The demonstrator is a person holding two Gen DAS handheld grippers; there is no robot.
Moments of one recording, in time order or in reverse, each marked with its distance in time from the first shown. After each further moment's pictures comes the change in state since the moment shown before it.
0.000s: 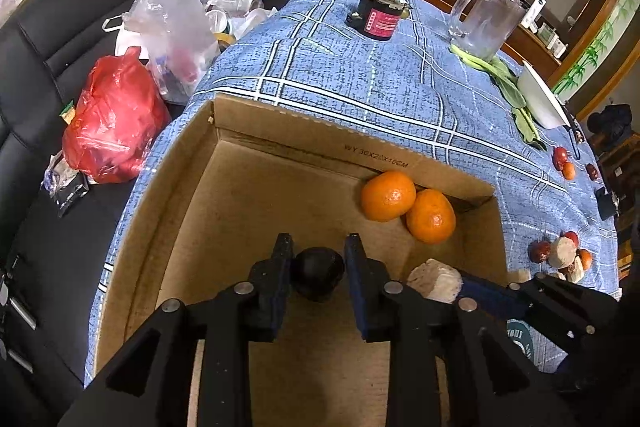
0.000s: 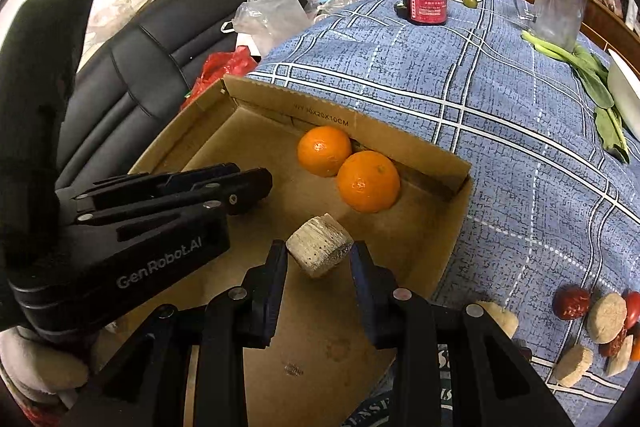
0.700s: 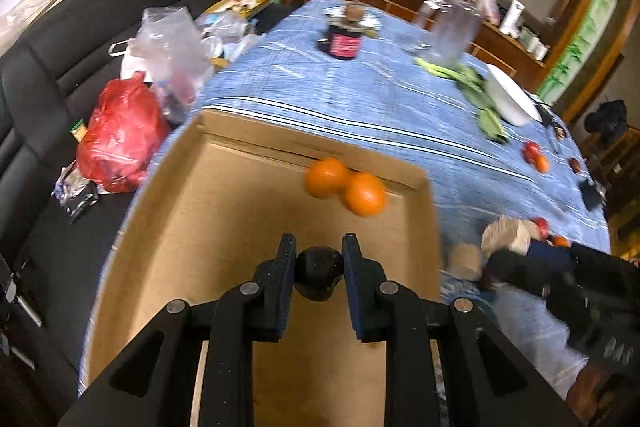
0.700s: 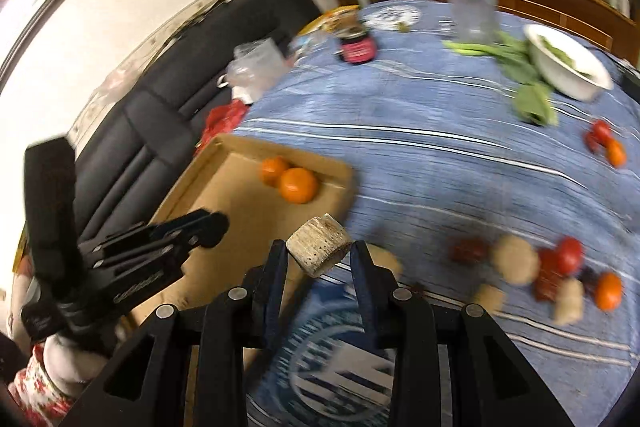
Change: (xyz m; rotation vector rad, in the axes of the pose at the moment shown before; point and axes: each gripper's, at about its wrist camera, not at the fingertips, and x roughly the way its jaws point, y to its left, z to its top) left arm -0.046 -0.032 -0.020 0.026 -0.078 0.025; right arm -0.092 -0.044 -0.024 0.101 -0.124 0.083
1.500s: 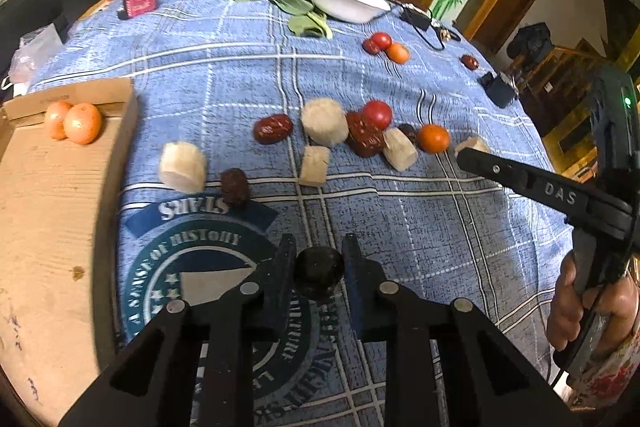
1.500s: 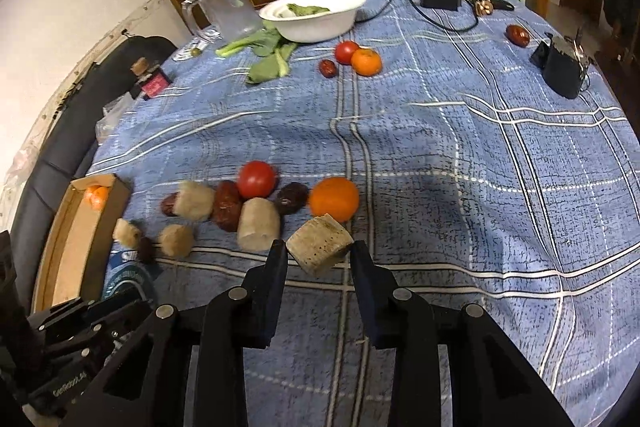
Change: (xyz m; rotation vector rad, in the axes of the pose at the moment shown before) left arm 0.010 -0.181 -0.087 0.239 0.103 -0.256; right arm -0.111 -0.195 -0.096 0.319 -0.099 -0.307
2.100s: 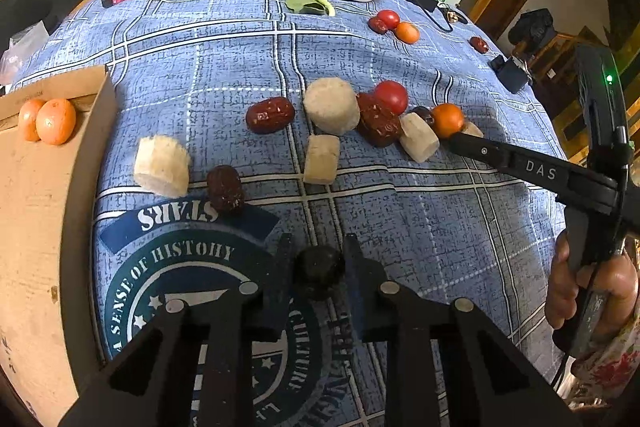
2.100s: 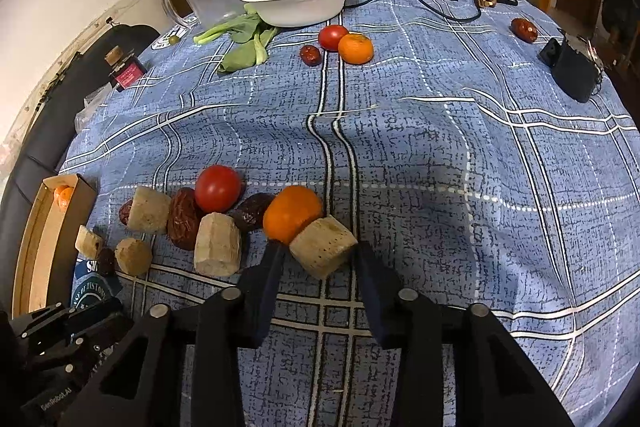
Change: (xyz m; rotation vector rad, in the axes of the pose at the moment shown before) left arm 0.037 0.000 0.004 0.030 0.063 0.006; right arm 0.044 -0.020 0.012 0.009 0.042 -0.058
